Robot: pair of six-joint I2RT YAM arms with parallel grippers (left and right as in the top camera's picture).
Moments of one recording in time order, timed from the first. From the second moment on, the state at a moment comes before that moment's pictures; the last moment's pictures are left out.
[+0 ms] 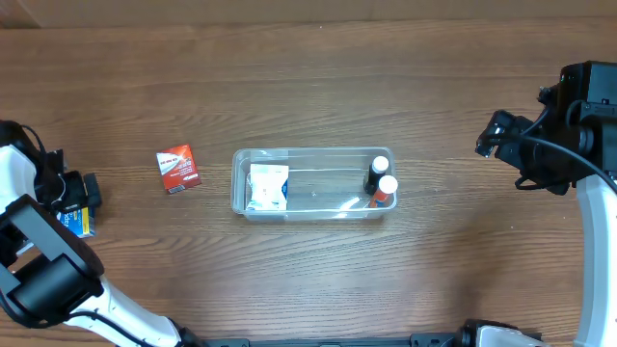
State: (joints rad) left arm 0.67 2.01 1.48 -0.99 -0.14 0.28; right arm -0.14 1.39 1.56 -1.36 -0.09 0.34
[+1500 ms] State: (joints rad) left arm 0.74 2.10 1.48 -0.90 -0.04 0.33; right arm -0.14 1.39 1.56 -1.36 -0.09 0.33
